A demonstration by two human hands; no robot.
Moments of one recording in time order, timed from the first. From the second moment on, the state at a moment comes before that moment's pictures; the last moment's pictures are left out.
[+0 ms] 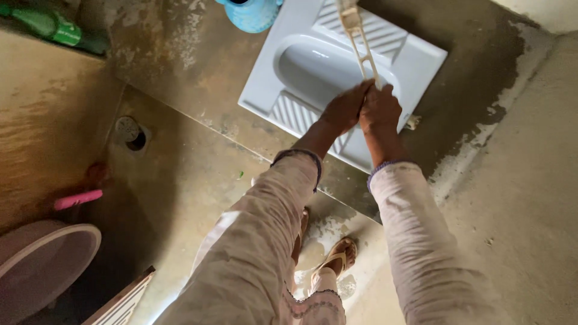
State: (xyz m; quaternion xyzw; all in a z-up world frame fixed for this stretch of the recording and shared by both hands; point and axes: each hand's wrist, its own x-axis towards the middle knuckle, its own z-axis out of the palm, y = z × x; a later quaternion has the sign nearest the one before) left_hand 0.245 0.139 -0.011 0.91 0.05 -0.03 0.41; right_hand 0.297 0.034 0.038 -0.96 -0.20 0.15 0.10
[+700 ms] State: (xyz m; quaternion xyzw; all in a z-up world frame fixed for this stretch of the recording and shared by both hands) left_hand 0.221 0.112 0.010 0.92 0.01 -0.12 0.37; right_hand 0.252 -0.007 0.016 -0.95 -0.14 0.13 0.23
